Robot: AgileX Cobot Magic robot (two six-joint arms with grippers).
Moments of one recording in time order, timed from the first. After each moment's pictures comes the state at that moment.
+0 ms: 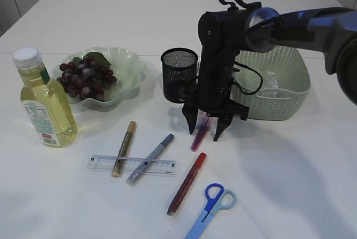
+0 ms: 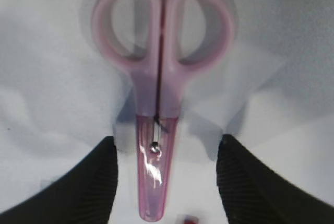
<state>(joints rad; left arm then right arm) -0.18 0.67 -0.80 -0.76 1.09 0.47 0.44 2.39 -1.95 0.13 1.22 0.75</state>
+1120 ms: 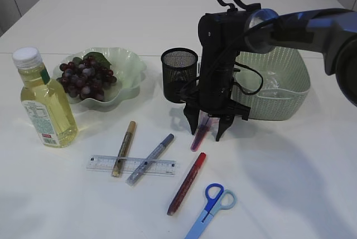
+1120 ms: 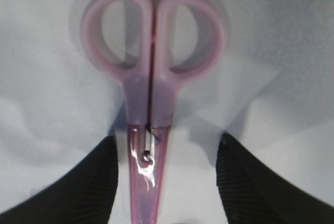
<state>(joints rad) -0.18 0.67 -0.80 -0.76 1.10 0.47 0.44 2.40 -1.95 0.11 1.22 0.75</state>
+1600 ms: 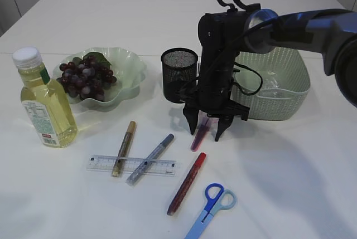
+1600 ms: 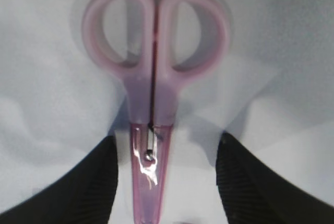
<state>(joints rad) -0.18 0.67 -0.80 -0.76 1.10 0.47 0.44 2.40 -1.95 0.12 1.22 0.75</state>
